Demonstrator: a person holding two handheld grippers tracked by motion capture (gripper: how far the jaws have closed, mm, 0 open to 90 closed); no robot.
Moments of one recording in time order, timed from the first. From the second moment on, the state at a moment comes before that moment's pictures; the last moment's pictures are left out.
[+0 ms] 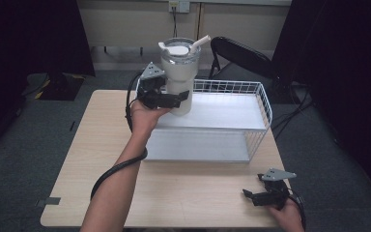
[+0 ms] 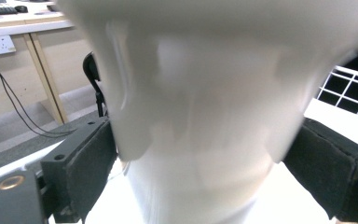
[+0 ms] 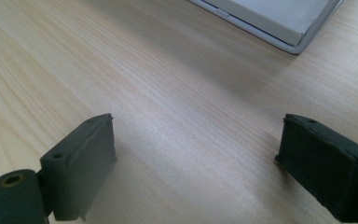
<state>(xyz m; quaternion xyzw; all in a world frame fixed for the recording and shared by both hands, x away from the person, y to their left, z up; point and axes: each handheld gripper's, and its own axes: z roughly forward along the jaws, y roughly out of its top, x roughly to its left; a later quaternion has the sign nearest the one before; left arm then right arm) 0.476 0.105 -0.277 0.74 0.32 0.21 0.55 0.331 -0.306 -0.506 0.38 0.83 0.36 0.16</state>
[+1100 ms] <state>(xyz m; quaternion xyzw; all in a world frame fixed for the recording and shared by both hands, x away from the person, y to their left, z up) 0.413 0.134 -0.296 0.77 0.29 0.15 0.55 0.331 -0.306 -0.506 0.38 0.84 0.36 0.16</state>
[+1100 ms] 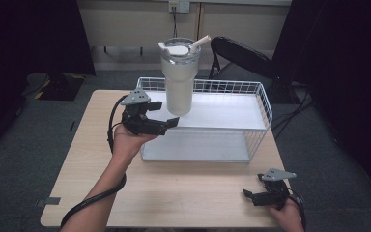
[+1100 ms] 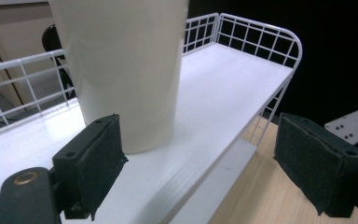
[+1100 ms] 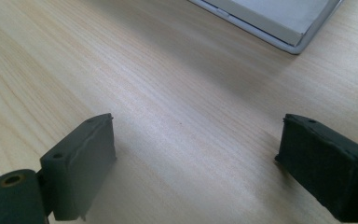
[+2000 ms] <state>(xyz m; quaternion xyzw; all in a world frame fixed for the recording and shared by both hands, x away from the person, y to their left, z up) 0.373 0.134 -0.347 0.79 0.24 0.12 0.55 0.331 -0.306 -0.506 0.38 0.83 0.36 0.16</state>
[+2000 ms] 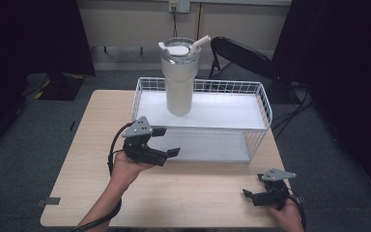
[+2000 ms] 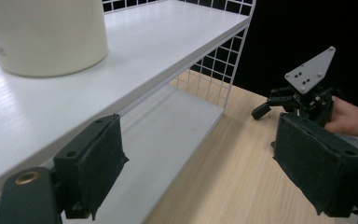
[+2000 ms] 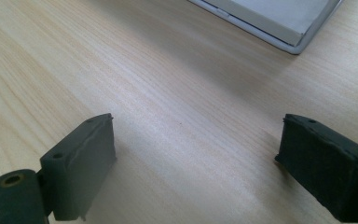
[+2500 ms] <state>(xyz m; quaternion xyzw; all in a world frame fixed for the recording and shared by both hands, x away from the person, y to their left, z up) 0.364 0.141 -0.385 0.80 0.25 0.09 0.54 0.331 -0.306 -0.506 0.38 0.83 0.36 0.16</state>
